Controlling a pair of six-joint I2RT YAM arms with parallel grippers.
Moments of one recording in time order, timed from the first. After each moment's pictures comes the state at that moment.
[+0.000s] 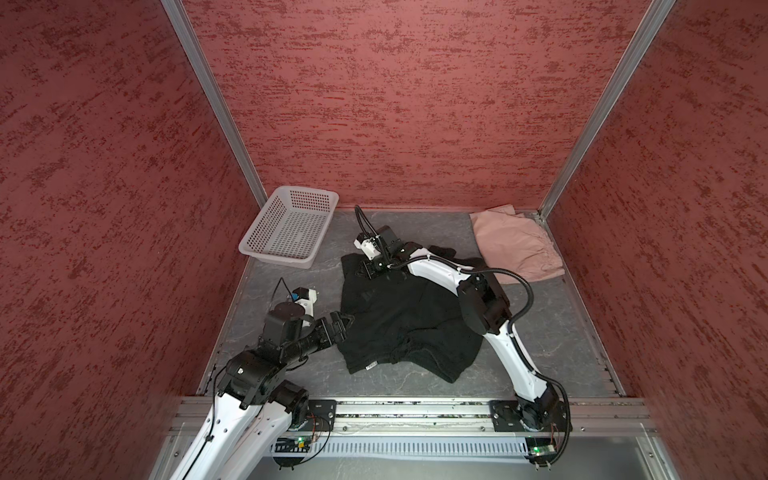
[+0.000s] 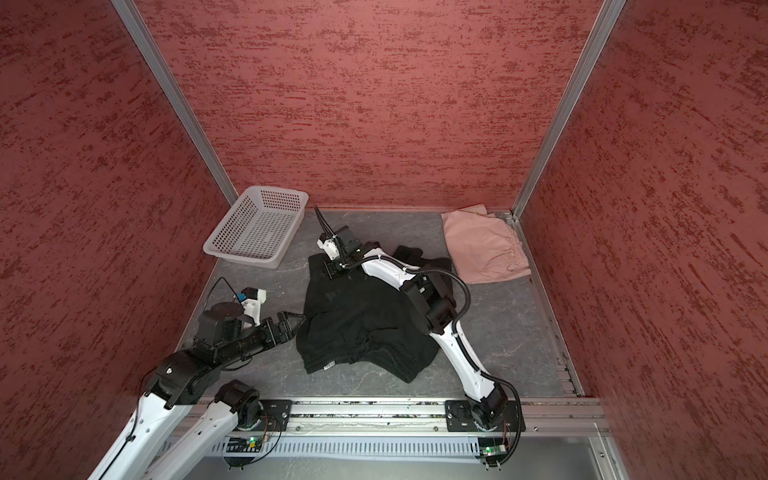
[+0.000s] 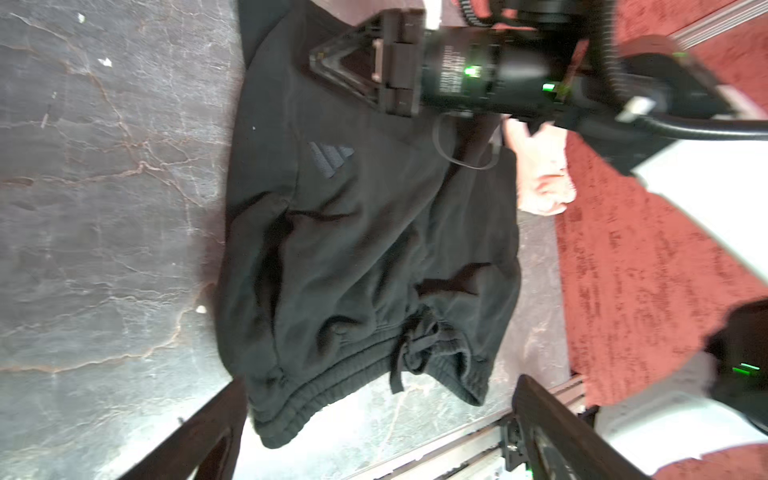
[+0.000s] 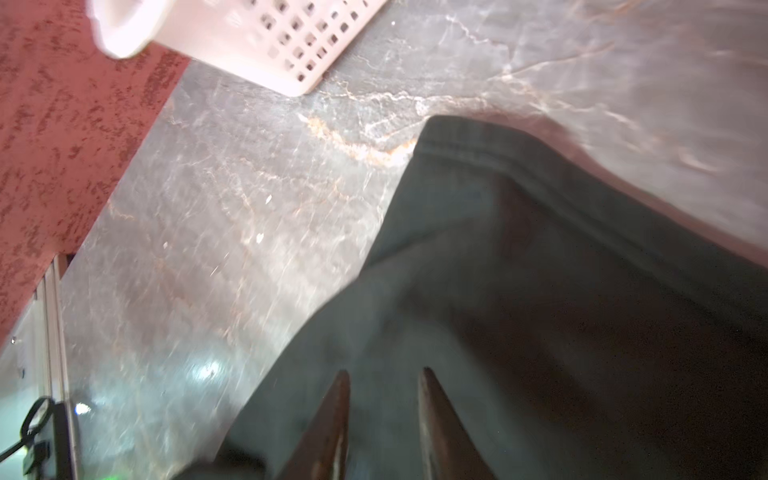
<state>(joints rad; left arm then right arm) -0.40 0.47 0.67 -0.87 0.21 -0.80 0.72 2.48 2.09 -0.45 -0.44 0.23</state>
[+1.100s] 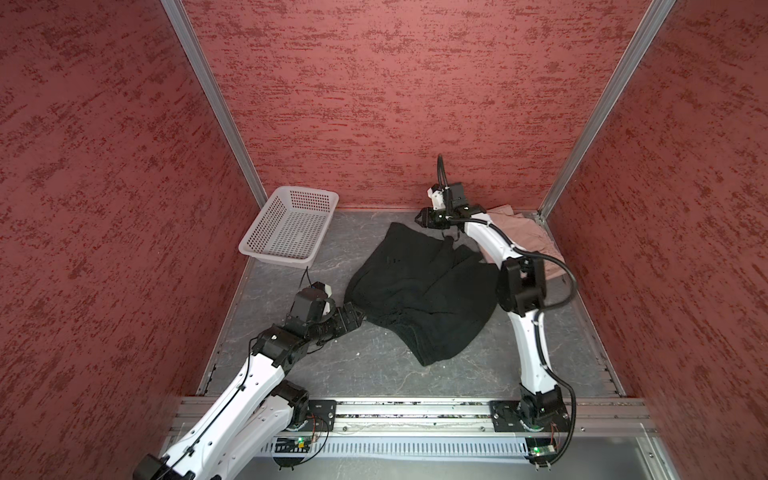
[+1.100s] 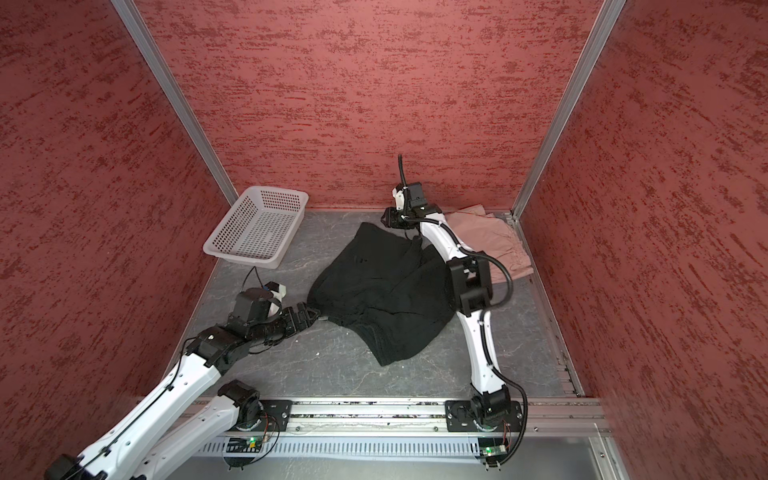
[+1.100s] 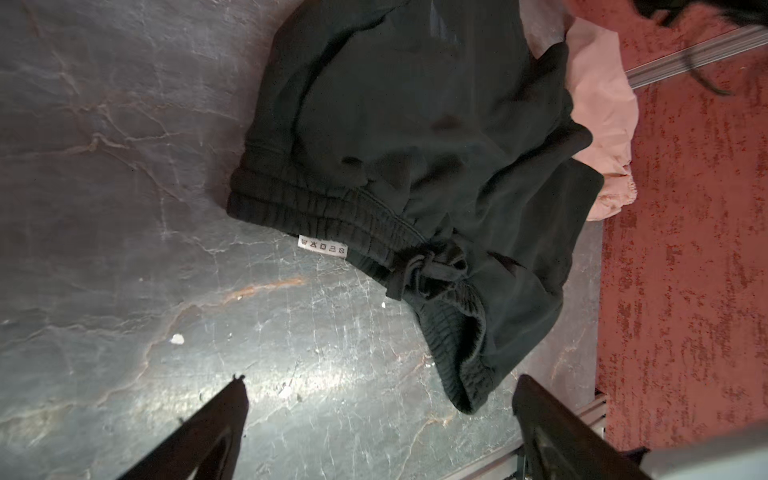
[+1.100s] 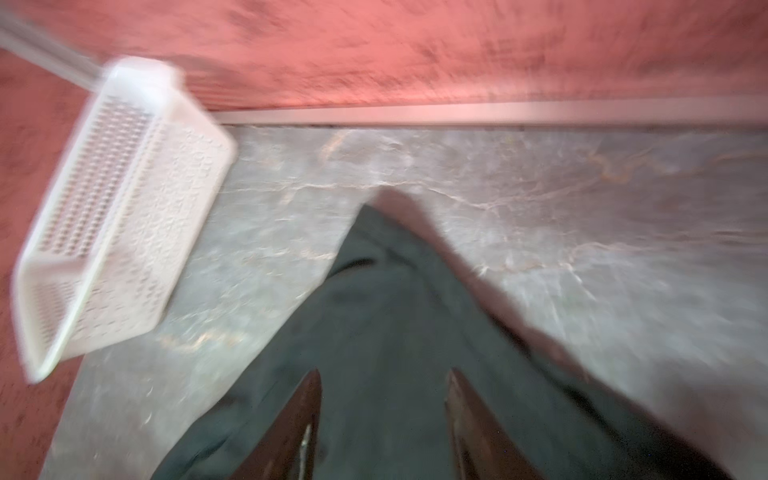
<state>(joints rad) -0.41 0.80 0.57 -0.61 0.21 -0.81 0.33 2.18 1.99 -0.55 -0.34 0.29</state>
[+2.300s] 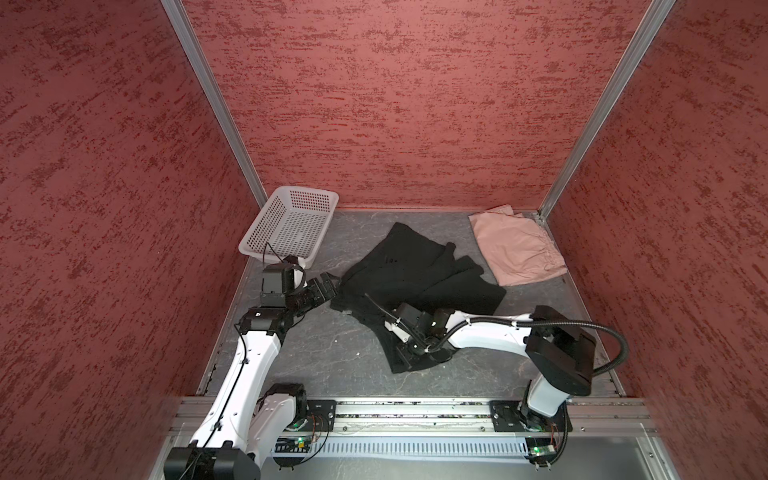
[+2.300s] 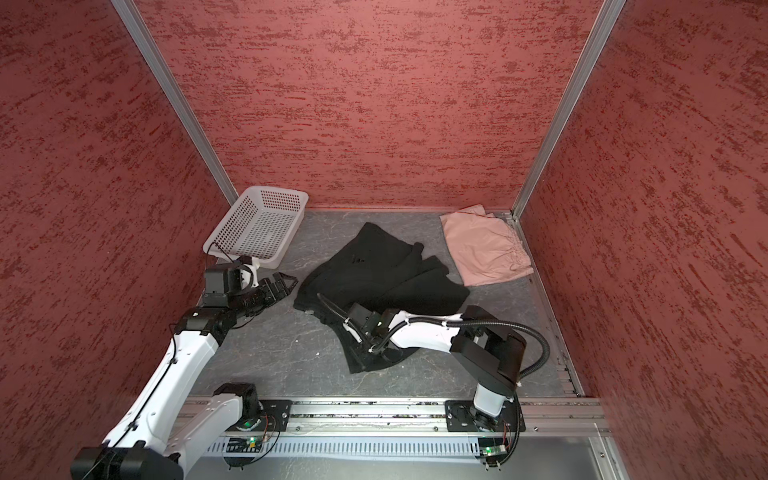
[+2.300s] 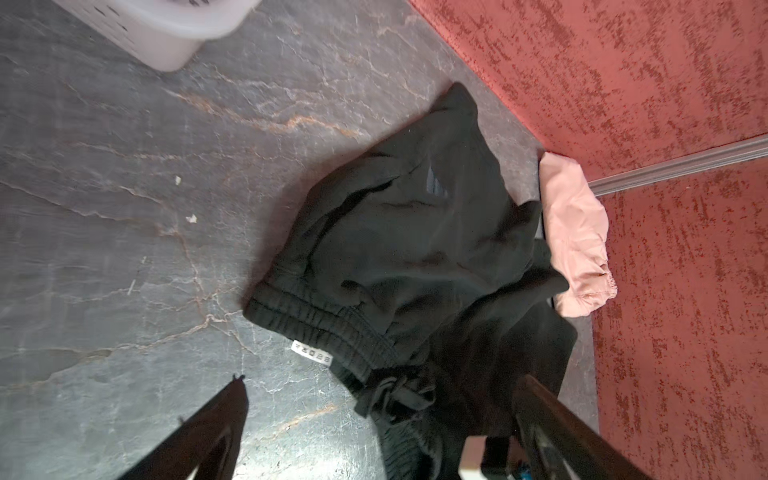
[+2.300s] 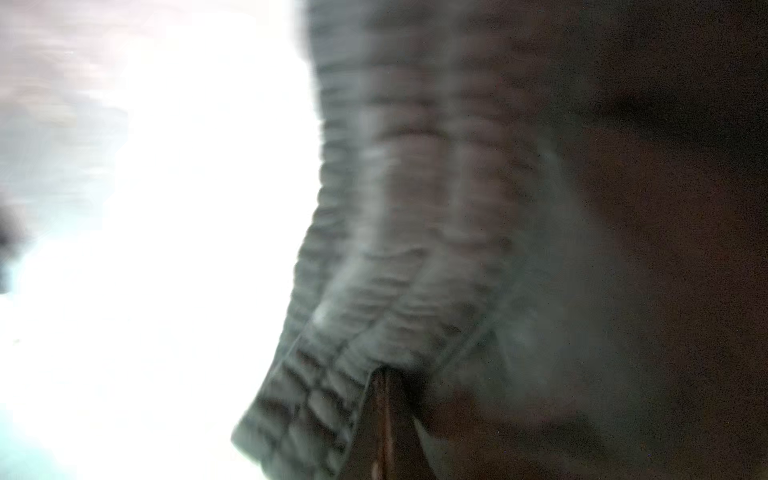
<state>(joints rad) 0.02 0.89 0.74 -0.57 0.37 -0.57 1.09 1.76 1.02 -0.44 -0.26 0.40</state>
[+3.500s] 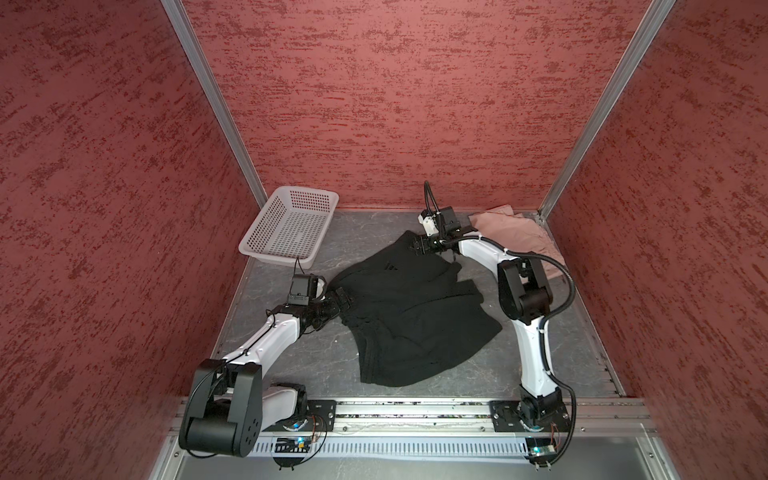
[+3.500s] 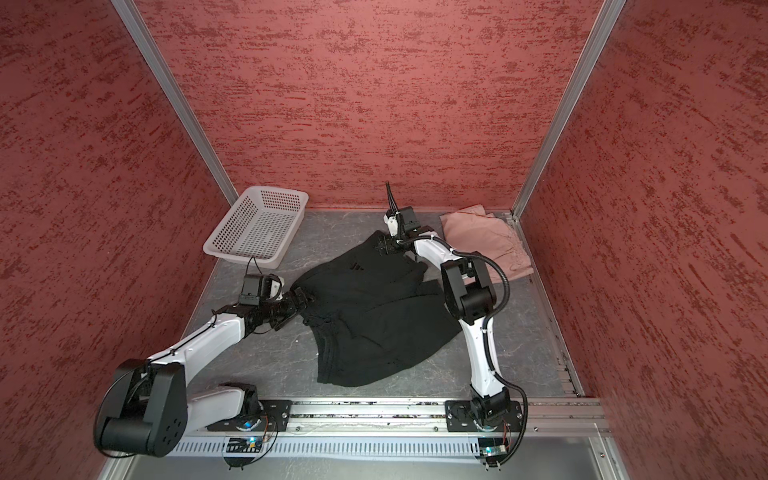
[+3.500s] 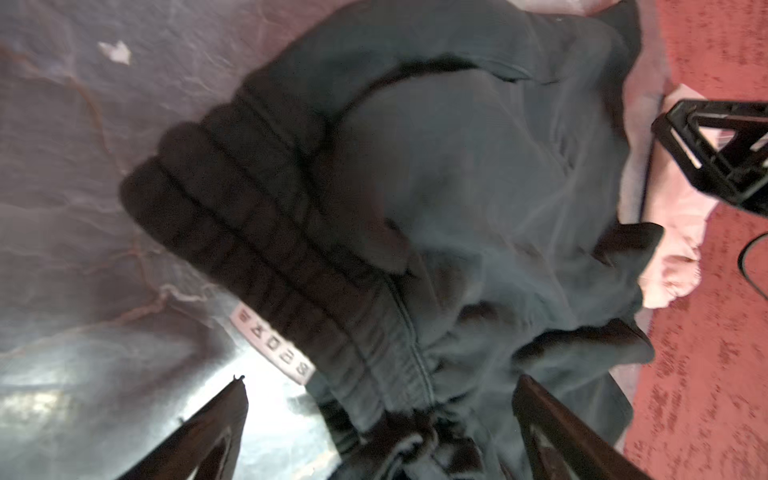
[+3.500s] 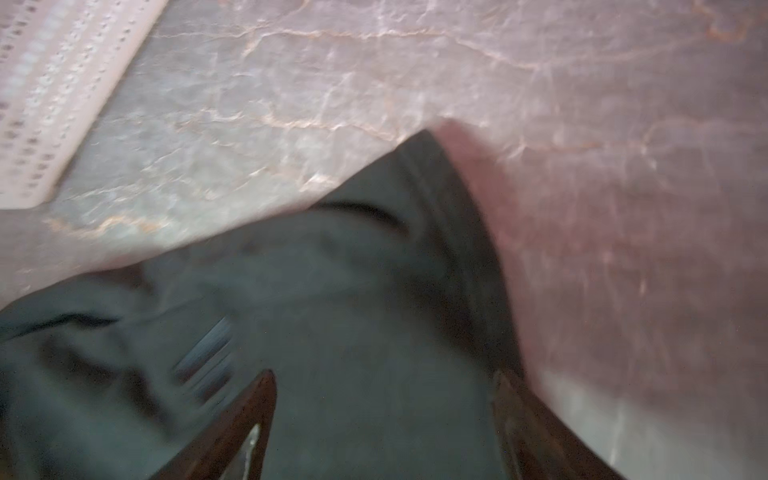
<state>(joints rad) -0.09 1.25 0.54 -0.26 0.36 -0.68 0.36 2.32 1.86 -0.41 -0.29 0.12</state>
